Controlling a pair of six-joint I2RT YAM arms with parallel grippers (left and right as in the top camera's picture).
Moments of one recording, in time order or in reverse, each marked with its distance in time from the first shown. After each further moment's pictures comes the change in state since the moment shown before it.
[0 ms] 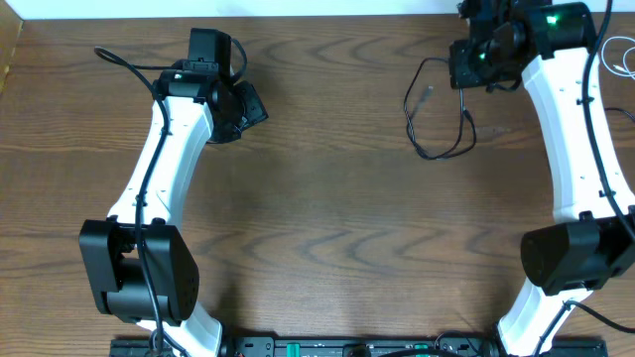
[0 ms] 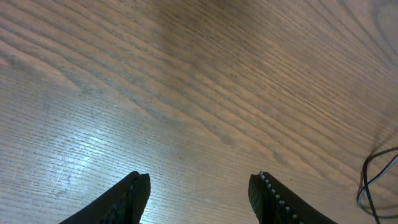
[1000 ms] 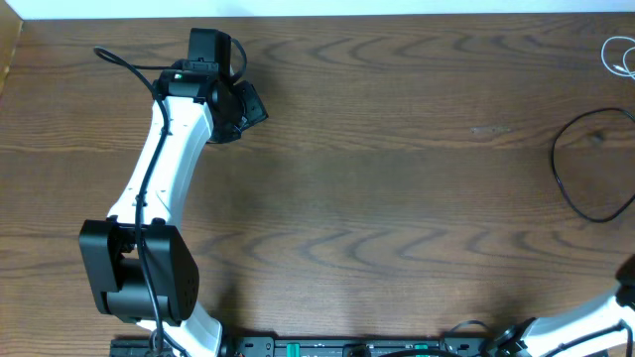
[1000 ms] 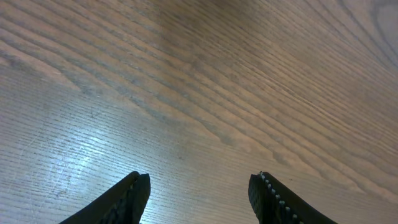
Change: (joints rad) left arm 0.000 0.000 0.000 0.000 0.000 0.000; right arm -0.967 -0.015 0.519 0.045 -0.280 0.159
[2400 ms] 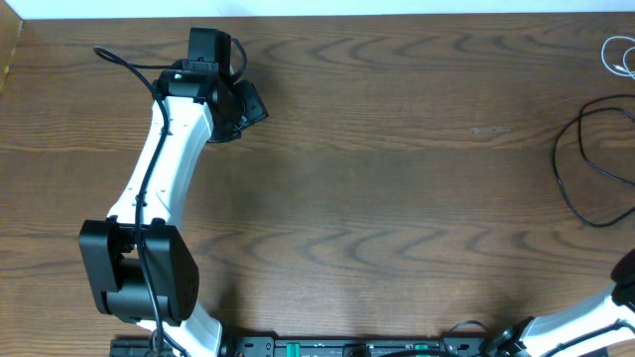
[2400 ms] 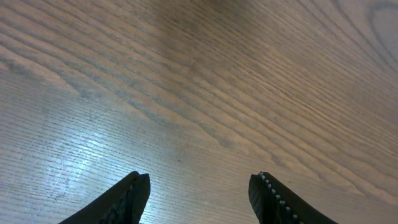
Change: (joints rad) left arm 0.000 0.000 0.000 0.010 0.000 0.000; right arm 0.073 -0.017 -0.549 0.138 0.023 -0.058
